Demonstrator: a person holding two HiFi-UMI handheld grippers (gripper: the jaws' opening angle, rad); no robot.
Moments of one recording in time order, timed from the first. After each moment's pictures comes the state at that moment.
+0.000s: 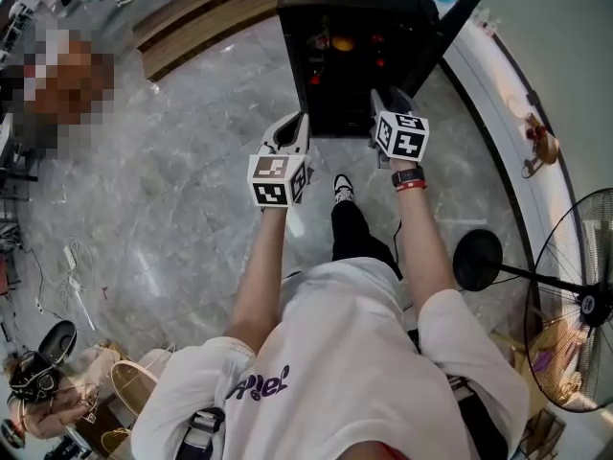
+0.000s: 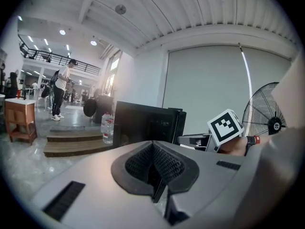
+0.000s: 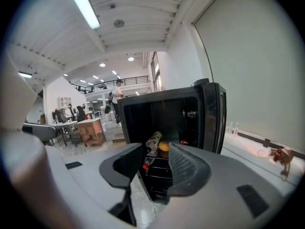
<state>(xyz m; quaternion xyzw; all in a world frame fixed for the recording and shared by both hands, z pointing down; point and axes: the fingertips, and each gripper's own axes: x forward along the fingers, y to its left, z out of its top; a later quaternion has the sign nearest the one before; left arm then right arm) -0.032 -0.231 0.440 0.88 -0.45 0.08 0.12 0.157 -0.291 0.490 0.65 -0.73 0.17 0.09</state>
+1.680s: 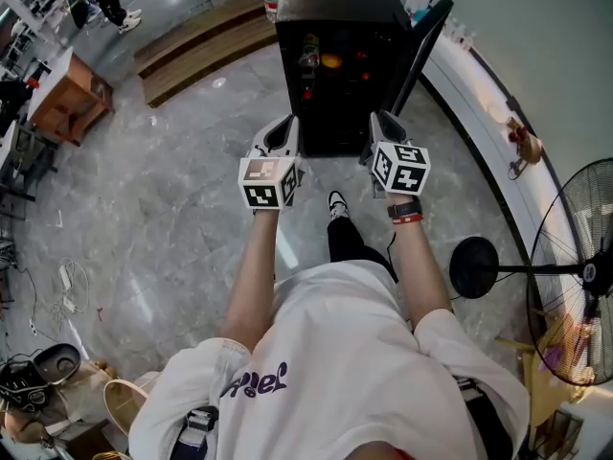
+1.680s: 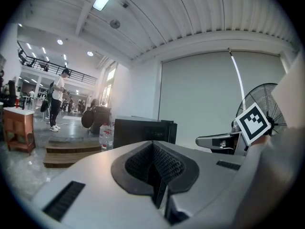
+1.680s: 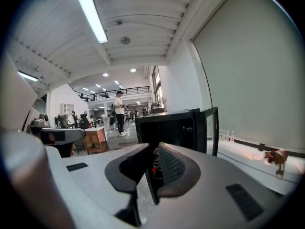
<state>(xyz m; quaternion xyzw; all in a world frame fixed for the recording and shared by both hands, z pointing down) -0.056 -0.152 0.373 0.89 -0.45 0.04 0.07 0.126 -0.145 0.404 0.66 -0.74 0.13 0.04</state>
